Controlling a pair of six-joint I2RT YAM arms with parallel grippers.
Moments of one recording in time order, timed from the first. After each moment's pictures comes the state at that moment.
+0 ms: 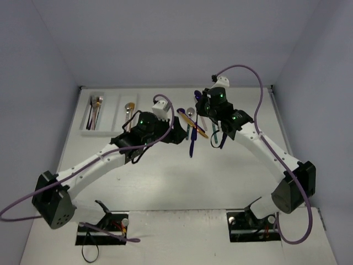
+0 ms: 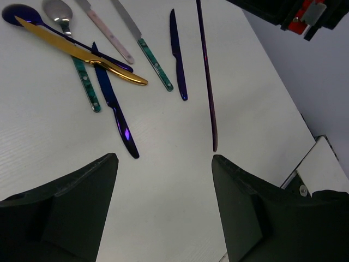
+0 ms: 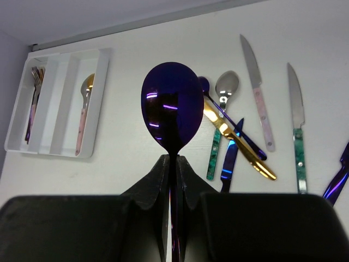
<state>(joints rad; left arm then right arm) -0.71 1.30 1.05 -0.12 0.10 -0.49 0.55 1.48 1.33 -0.30 0.24 0.54</state>
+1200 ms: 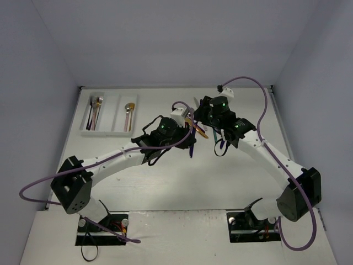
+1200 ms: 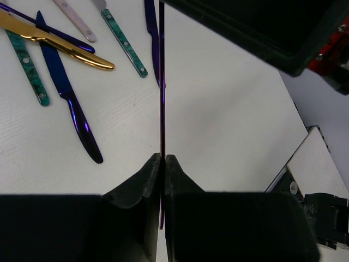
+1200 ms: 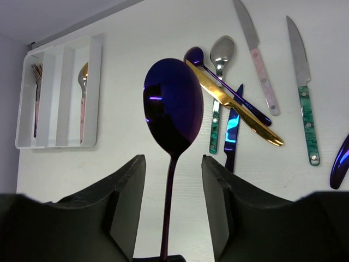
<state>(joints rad) -0.84 1.52 1.10 0.00 0.08 -0.58 0.56 1.38 1.17 -0.30 0.24 0.69</state>
